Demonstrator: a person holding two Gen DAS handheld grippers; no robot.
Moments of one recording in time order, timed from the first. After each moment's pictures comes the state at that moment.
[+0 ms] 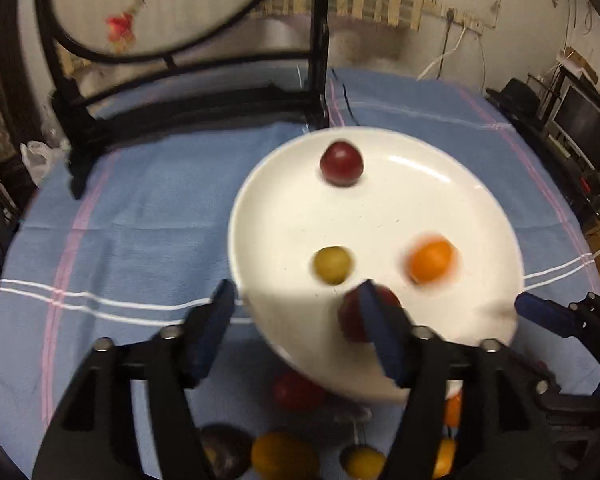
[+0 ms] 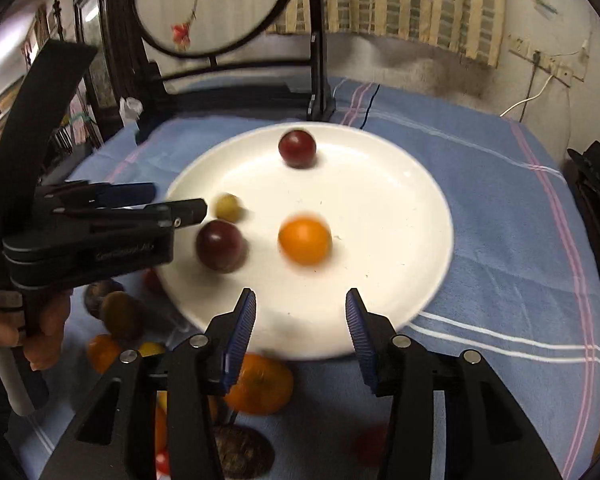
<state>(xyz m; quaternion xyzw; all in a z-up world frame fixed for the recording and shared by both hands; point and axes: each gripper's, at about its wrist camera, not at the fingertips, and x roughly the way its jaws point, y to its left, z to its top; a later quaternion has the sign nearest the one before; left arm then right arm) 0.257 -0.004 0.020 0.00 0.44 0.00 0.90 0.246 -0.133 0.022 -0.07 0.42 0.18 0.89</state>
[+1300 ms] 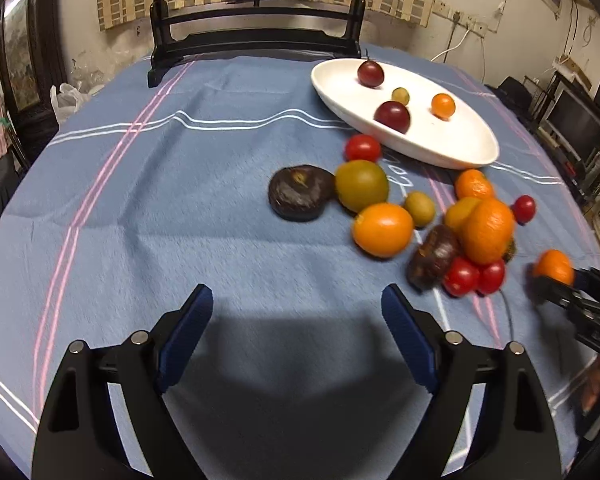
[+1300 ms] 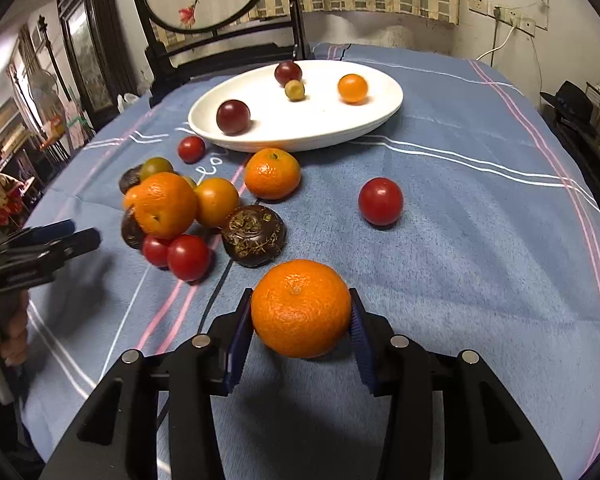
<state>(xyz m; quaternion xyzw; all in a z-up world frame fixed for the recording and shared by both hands) 0.085 0.056 -0.024 -0.04 0.46 0.01 0.89 0.112 -0.178 -0.015 -0.02 0.45 0.16 0.88</state>
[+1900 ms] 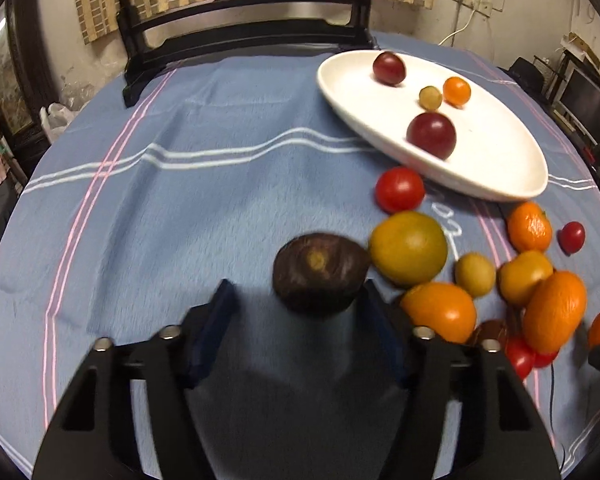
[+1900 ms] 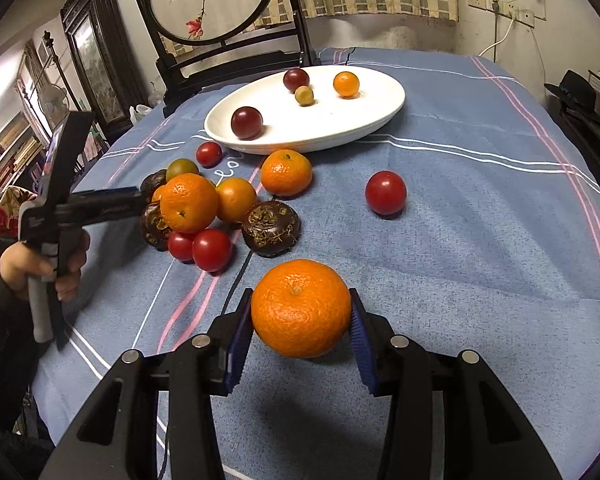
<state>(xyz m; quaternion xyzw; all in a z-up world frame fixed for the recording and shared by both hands) 0.159 0.056 -0.038 0.00 0.47 0.00 0.88 0.102 -0.183 -0.012 0.01 0.45 0.18 0.87</state>
